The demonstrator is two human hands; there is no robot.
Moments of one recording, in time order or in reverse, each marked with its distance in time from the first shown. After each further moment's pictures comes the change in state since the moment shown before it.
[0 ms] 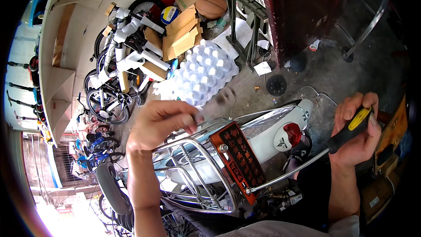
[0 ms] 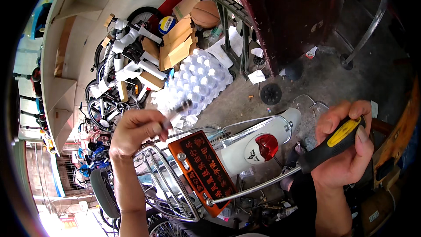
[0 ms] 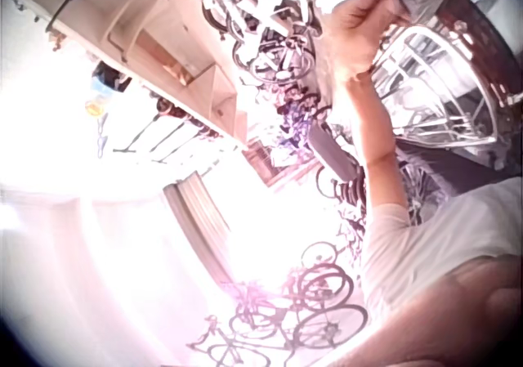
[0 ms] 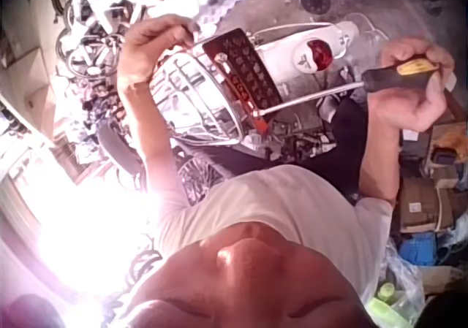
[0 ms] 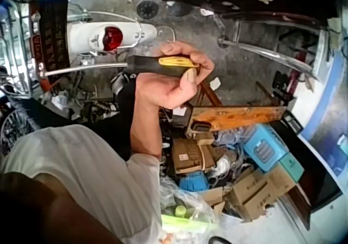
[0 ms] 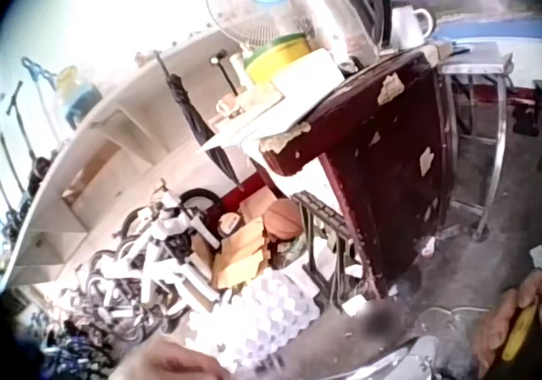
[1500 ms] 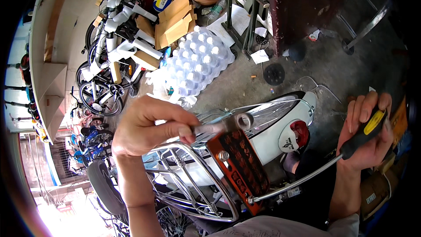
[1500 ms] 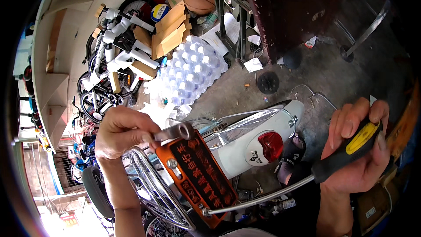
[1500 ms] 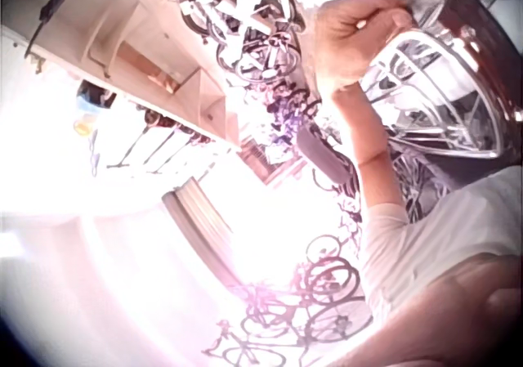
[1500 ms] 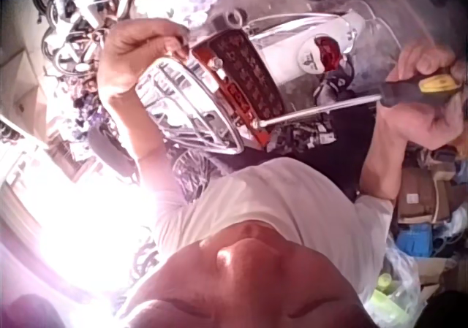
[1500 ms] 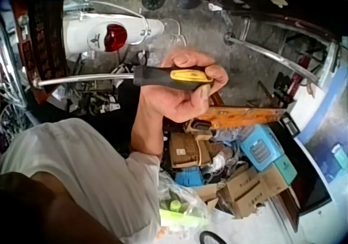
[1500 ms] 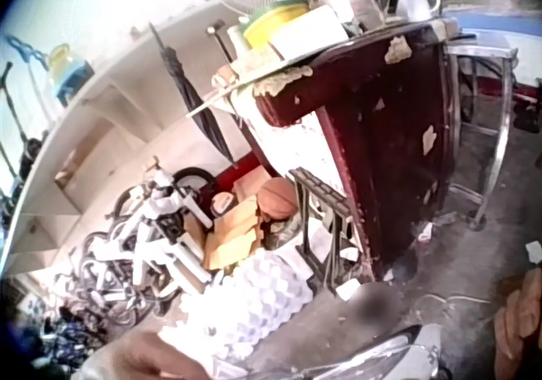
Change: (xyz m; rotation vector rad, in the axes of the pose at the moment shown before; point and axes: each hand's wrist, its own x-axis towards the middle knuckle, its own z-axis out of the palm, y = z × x) left_hand -0.001 0.001 0.002 0.074 -0.137 0.138; right_hand 0.005 -0.001 -0.012 -0.058 -0.215 -0.034
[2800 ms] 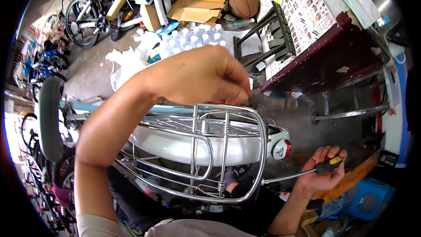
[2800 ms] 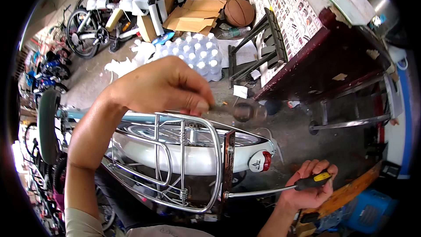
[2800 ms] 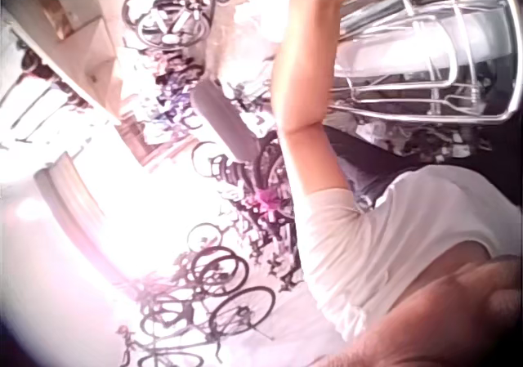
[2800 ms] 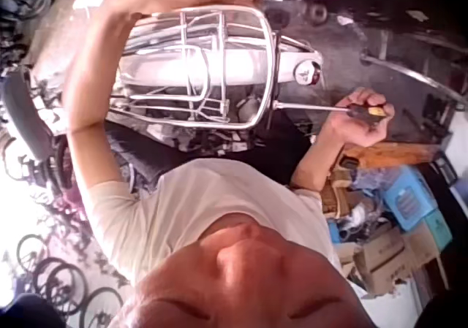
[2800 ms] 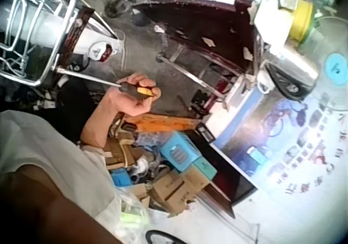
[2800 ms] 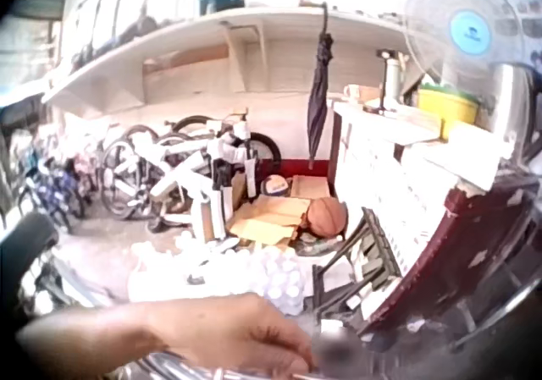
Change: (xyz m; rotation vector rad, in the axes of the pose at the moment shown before) left_hand 0.003 -0.007 -0.007 0.158 0.042 0.121; right_hand -0.001 -0.001 0.016 -0.045 0.097 0.037
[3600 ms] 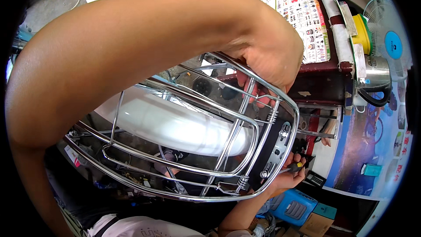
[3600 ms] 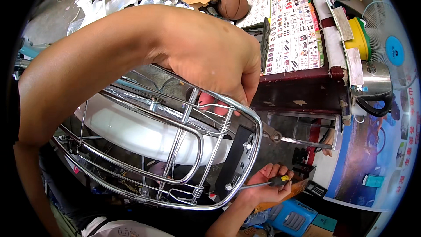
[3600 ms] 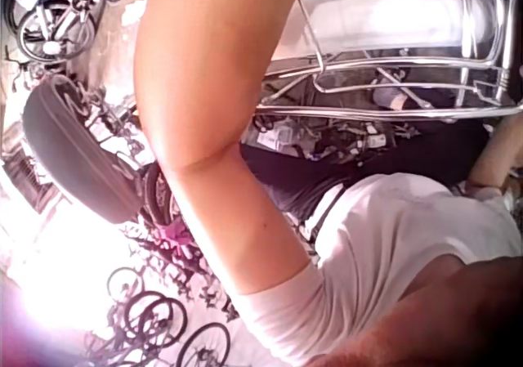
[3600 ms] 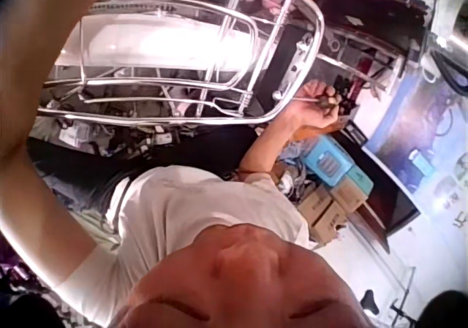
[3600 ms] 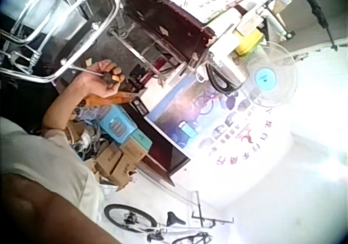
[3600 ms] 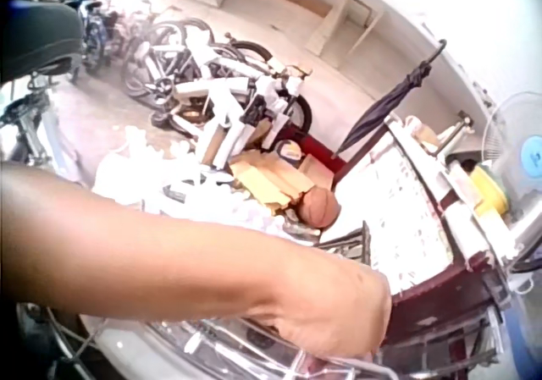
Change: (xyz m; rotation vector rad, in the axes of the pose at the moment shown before) left_hand 0.006 -0.006 0.008 0.039 -0.042 0.191; right_hand -0.001 -0.001 -0.003 -0.023 0.087 -0.009
